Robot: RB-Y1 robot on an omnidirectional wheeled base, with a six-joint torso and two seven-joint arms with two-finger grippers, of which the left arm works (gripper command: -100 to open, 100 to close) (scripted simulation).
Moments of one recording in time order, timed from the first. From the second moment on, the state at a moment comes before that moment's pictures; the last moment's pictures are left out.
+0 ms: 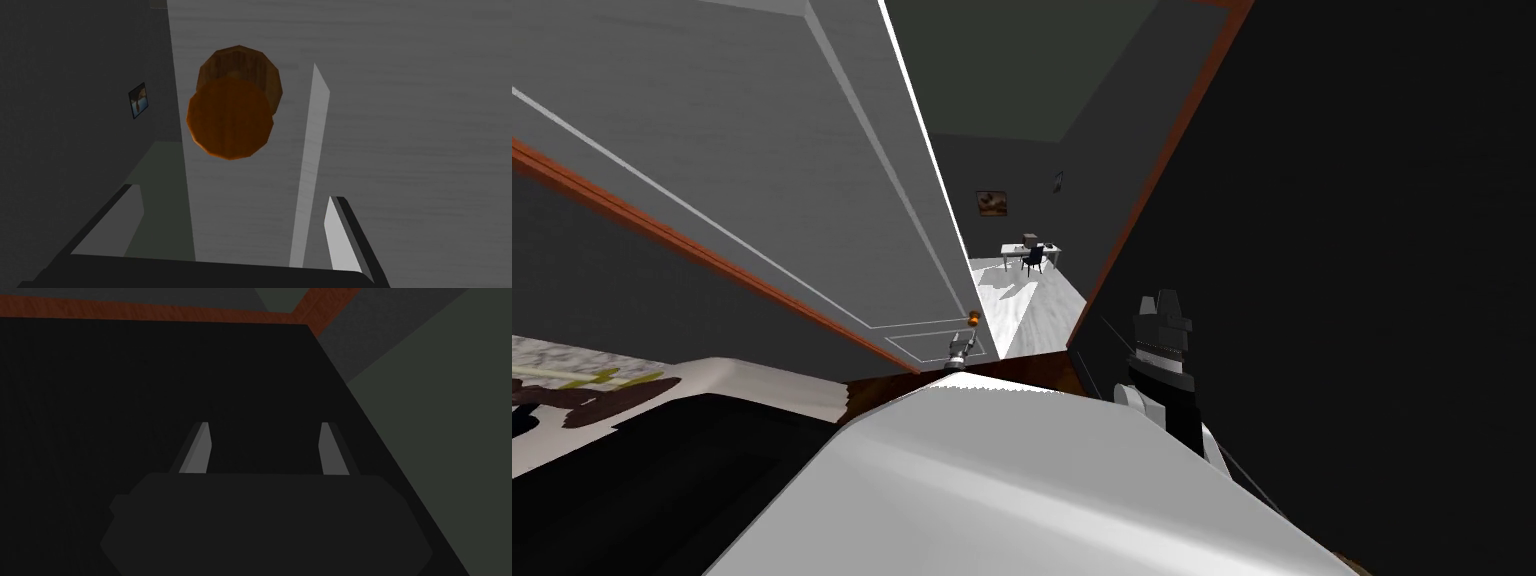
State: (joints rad) arm 0.19 0.04 0.44 -0.98 -0.32 -0.80 -1.24
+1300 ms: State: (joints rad) arm 0.19 0.07 0.46 -0.94 -0.29 -0.81 -1.19
